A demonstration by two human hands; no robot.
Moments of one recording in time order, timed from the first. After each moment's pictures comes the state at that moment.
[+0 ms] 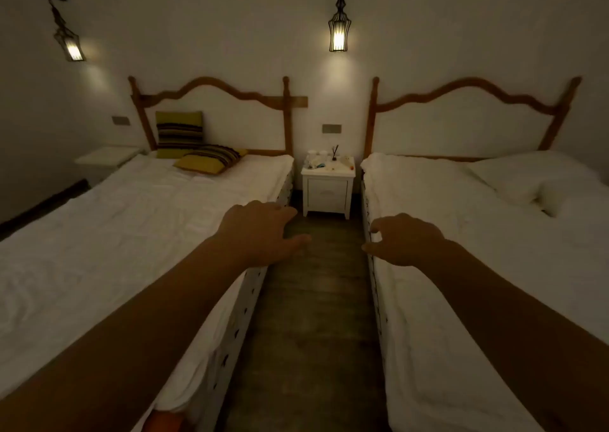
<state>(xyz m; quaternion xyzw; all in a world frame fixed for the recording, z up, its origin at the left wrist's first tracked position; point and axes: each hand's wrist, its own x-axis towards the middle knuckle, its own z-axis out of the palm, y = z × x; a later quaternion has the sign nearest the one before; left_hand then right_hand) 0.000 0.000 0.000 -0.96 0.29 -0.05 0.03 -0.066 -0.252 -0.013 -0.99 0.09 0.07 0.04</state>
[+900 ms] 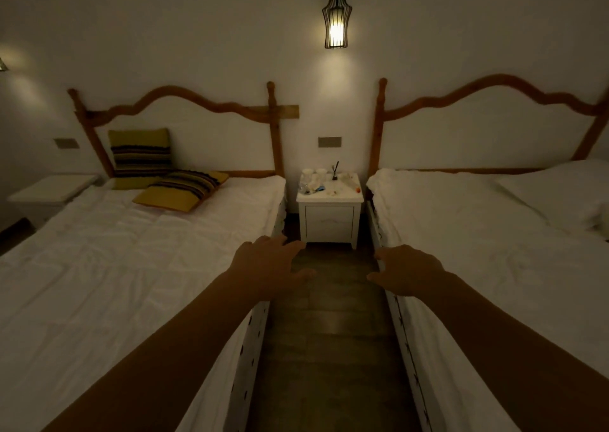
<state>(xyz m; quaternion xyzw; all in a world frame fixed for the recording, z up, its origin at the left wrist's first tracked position) 0.461 -0.104 -0.063 -0.95 0.31 0.04 0.06 0.381 -0.349 -0.086 -0.97 0.16 0.15 0.08</state>
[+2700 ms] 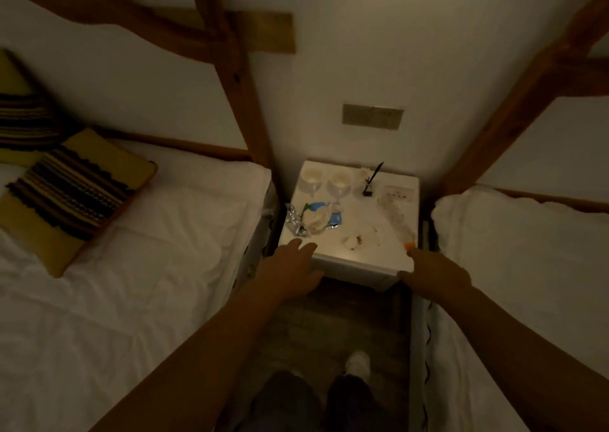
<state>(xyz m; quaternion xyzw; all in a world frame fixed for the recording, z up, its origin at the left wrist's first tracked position) 1.398 -0.567 -0.318 -0.93 0.19 0.29 -0.09 1.333 -0.845 -0.336 -0.93 0.17 0.29 0.17</state>
